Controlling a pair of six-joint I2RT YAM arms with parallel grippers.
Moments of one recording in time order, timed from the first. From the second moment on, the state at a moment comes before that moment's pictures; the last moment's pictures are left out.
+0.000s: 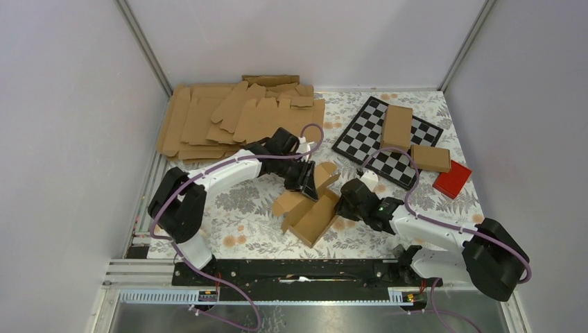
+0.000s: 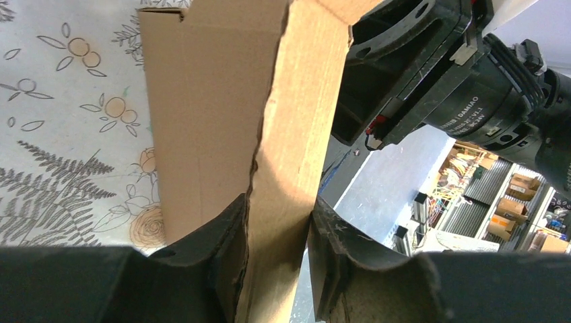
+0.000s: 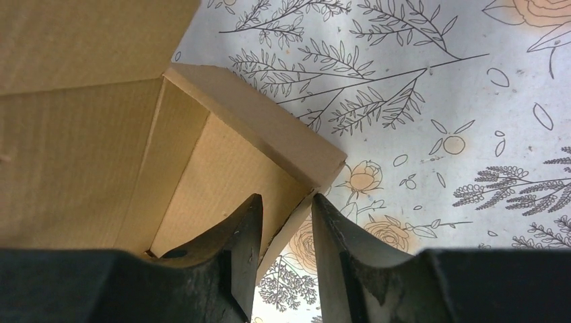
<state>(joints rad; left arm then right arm) -0.68 1.68 1.19 -0.51 0.71 -0.45 0.82 1.16 0.50 -0.24 0.27 1.01</state>
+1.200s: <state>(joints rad) -0.73 1.45 1.35 -0.77 0.38 -0.39 0.79 1.06 0.63 -0.22 0.14 0.44</state>
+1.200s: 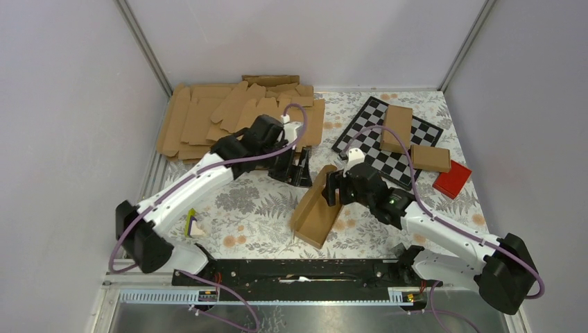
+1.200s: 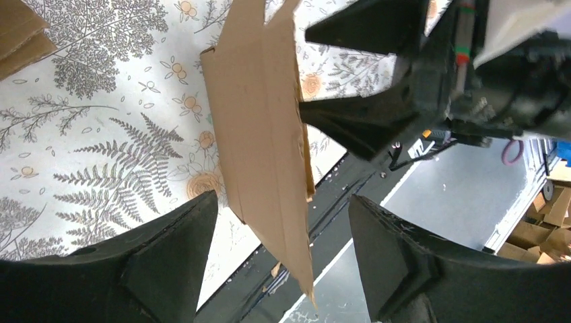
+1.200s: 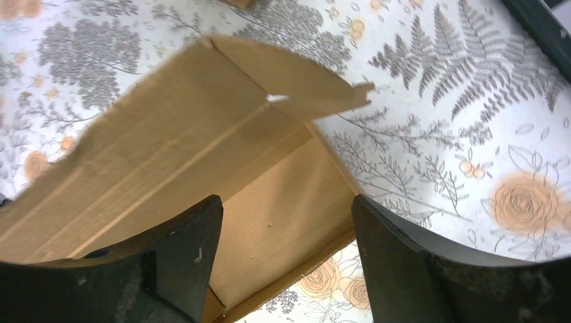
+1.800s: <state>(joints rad) -0.80 1.38 1.29 -0.80 0.34 -0.42 0.68 0.99 0.72 -0.20 -0.06 0.28</state>
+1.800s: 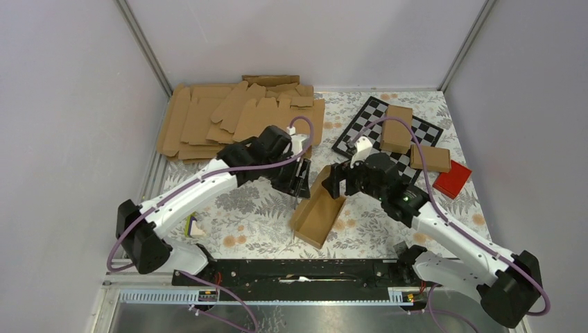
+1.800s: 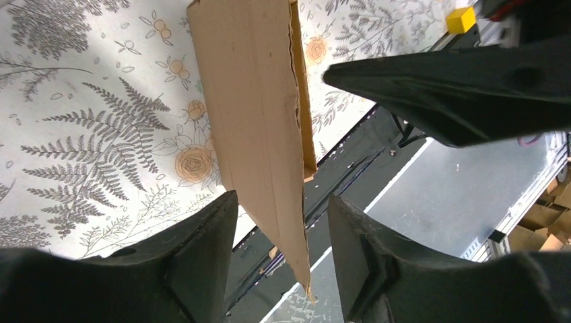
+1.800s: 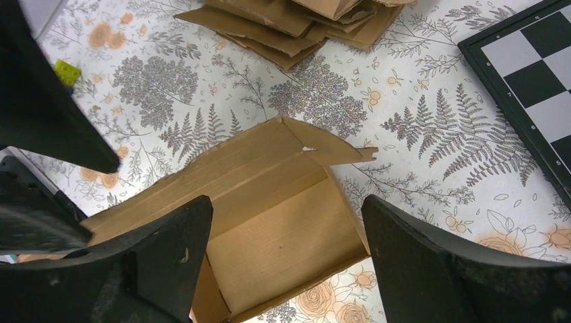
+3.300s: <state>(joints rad) -0.89 1.83 1.76 -1.02 0.11 0.45 0.68 0.50 0.40 -0.28 -0.02 0.43</state>
